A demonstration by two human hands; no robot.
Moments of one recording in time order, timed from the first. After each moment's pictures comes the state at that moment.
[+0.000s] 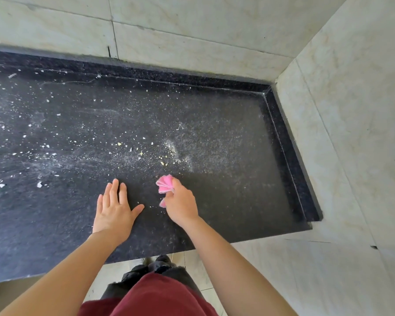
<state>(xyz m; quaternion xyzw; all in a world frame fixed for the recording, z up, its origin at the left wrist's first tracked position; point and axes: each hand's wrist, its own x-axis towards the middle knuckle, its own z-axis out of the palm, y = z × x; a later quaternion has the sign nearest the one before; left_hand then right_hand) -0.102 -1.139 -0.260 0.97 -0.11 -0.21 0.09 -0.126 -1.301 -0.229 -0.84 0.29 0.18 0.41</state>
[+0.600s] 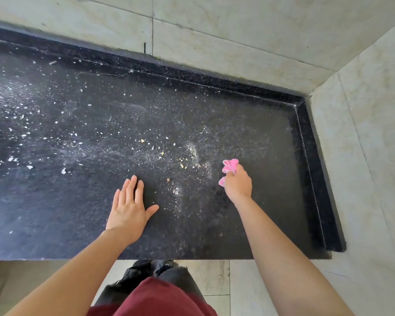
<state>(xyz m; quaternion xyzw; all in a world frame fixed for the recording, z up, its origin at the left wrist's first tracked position) -0.103 -1.137 -0.261 0.97 -0.11 -0.21 0.08 -0.086 -1.402 -0.214 -0.84 0.41 0.09 0.34</state>
